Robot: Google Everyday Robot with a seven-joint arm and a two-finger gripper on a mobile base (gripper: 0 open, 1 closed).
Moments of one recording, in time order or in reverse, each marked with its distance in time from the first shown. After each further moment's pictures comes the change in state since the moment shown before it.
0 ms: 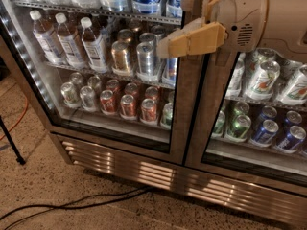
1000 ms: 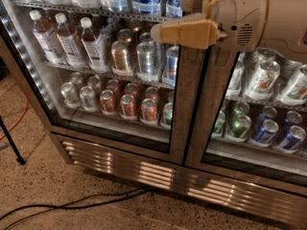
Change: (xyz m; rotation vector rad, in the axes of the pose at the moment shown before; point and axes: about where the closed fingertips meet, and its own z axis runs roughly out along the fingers) arm 0.000 0.000 0.000 0.000 0.000 0.000
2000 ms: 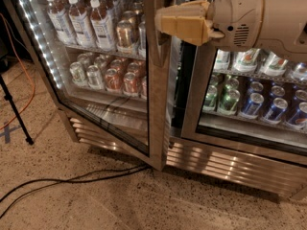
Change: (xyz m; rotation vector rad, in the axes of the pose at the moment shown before) arm 0.000 0.000 0.000 0.000 0.000 0.000
